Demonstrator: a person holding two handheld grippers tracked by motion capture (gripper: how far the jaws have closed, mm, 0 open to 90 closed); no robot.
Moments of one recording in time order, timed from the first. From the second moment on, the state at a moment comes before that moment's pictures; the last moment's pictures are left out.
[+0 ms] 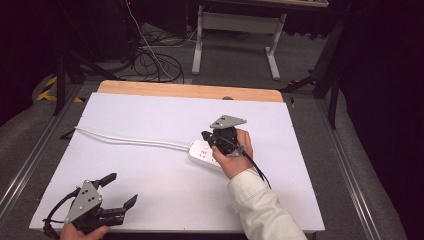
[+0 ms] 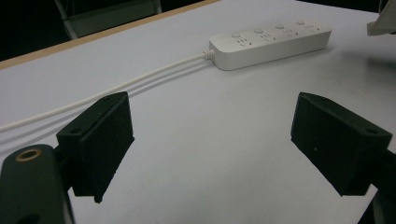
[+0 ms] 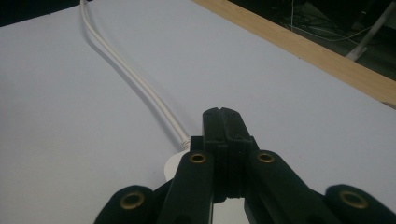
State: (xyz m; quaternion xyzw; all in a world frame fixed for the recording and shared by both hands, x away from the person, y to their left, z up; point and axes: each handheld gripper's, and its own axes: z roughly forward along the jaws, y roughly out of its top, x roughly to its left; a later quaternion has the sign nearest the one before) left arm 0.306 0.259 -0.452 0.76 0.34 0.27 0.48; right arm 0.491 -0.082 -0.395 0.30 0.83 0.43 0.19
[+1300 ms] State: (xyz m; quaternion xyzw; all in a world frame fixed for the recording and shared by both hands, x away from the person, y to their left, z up) left arm 0.304 0.260 -0.450 0.75 0.34 0.28 0.49; right arm 0.413 -0.158 -0.361 0.23 0.78 0.55 0.18
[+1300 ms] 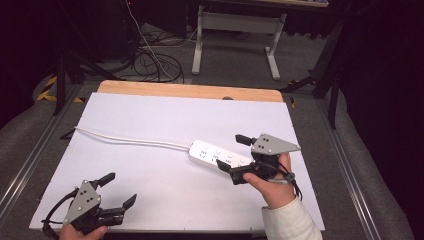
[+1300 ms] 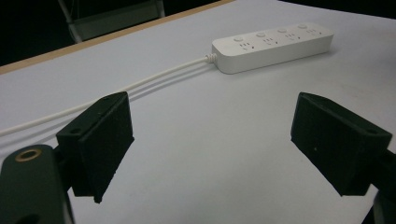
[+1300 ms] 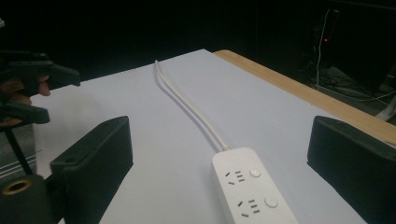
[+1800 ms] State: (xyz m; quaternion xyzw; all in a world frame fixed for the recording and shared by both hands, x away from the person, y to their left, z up) left arm 0.303 0.261 -0.448 0.75 0.35 0.27 0.49; right arm 0.385 -0.191 -0.393 0.23 0.78 0.55 0.17
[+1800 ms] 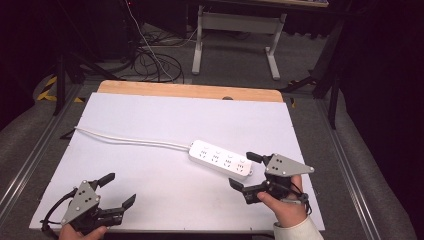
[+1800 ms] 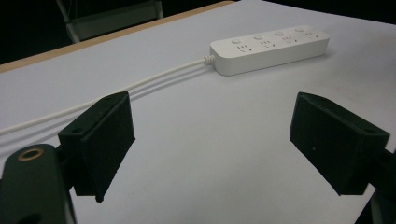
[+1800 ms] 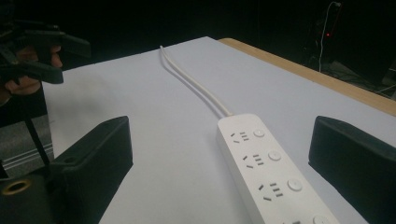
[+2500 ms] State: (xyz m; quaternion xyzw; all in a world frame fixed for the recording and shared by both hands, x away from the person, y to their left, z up) left arm 0.300 0.263 -0.445 0.75 0.34 0.26 0.51; right arm 0.377 -0.221 -0.458 0.25 0.79 0.54 0.15
